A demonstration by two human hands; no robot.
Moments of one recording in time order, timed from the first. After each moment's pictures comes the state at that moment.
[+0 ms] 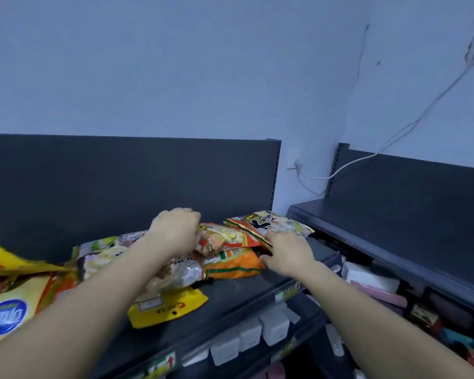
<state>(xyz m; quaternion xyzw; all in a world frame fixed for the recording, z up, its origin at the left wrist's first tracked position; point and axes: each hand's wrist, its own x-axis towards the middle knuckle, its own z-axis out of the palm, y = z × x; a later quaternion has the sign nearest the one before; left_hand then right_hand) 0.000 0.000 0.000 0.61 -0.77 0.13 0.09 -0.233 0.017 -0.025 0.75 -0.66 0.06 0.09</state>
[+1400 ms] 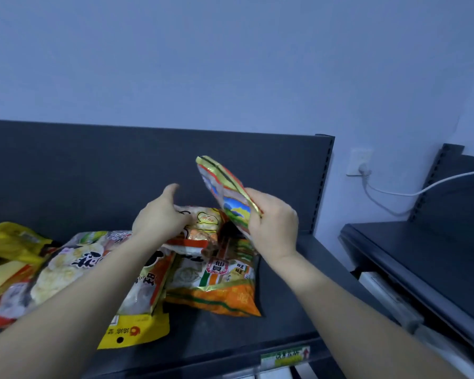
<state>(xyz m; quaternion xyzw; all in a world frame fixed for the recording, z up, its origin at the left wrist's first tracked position) -0.042 -0.076 -0.003 0.80 -0.49 -0.04 0.35 -0.236 -0.124 -0.008 0.75 -0.33 0.57 0.07</state>
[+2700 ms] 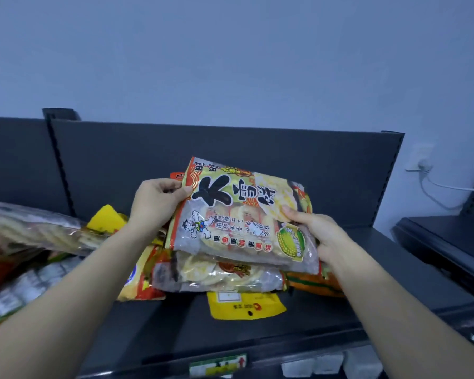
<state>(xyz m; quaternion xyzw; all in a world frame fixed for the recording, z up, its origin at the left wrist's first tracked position) 0.136 0.039 0.012 0.65 -0.42 -0.16 0.61 -0.129 -0.056 -0.002 0.46 -0.45 0.41 -0.64</state>
